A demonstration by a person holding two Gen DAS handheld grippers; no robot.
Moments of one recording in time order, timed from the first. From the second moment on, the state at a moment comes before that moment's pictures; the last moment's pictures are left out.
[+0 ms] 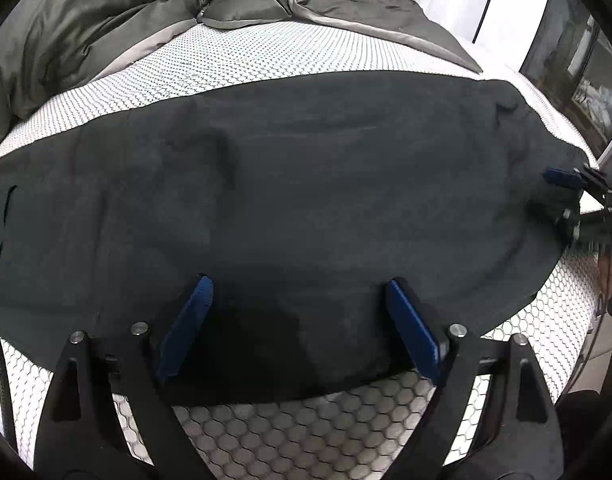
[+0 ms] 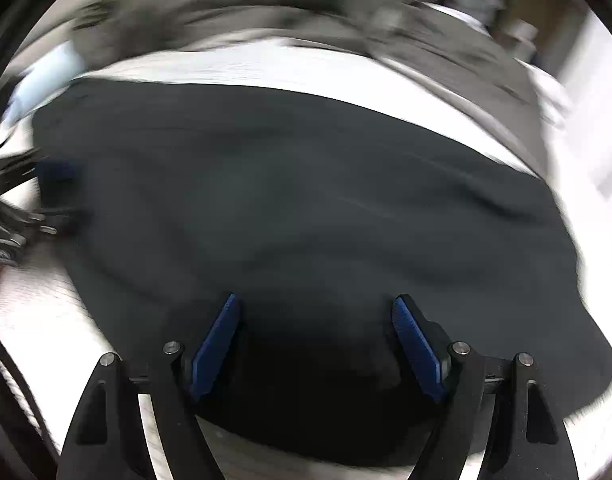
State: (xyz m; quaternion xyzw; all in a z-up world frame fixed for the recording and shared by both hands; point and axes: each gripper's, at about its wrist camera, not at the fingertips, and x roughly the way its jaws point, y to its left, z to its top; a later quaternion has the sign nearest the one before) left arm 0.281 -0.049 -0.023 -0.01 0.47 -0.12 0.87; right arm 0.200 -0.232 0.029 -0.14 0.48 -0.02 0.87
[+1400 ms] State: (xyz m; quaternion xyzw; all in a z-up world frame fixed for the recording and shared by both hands) left arm 0.375 -0.020 -0.032 -0.01 0.49 -0.05 0.87; right arm 0.315 -0.114 0.021 -0.16 0.45 0.07 0.87
